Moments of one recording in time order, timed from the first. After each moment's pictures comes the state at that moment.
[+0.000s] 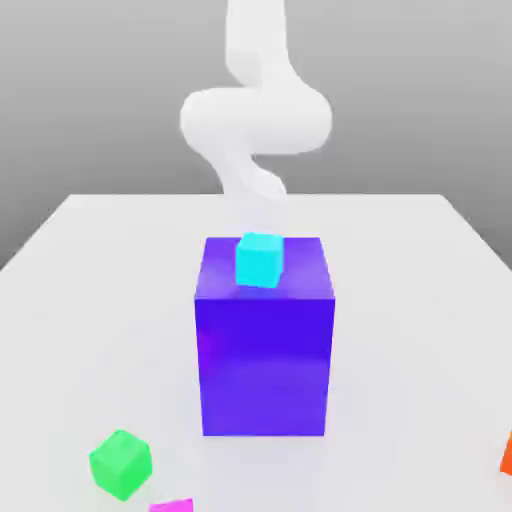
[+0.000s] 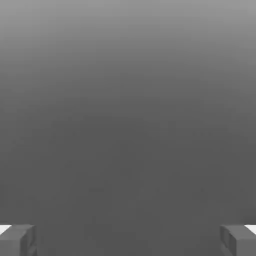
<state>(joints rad) 0.01 -0.71 -0.02 -2.30 0.01 2.32 0.77</state>
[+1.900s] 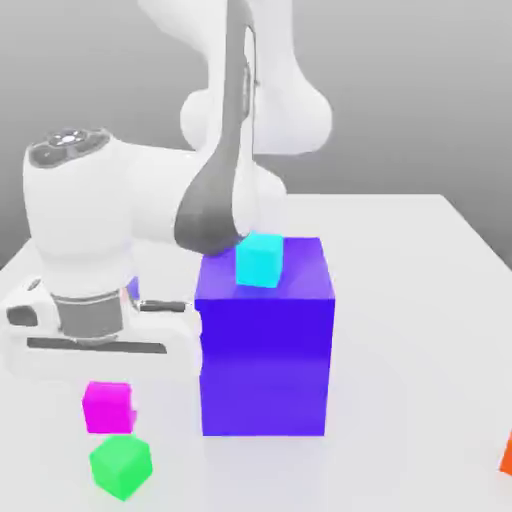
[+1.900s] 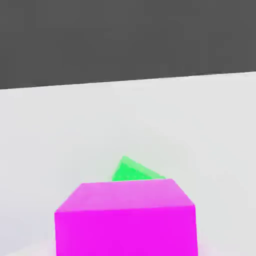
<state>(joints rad) -0.06 0.22 -0.27 -2.48 0.13 2.68 0.44</state>
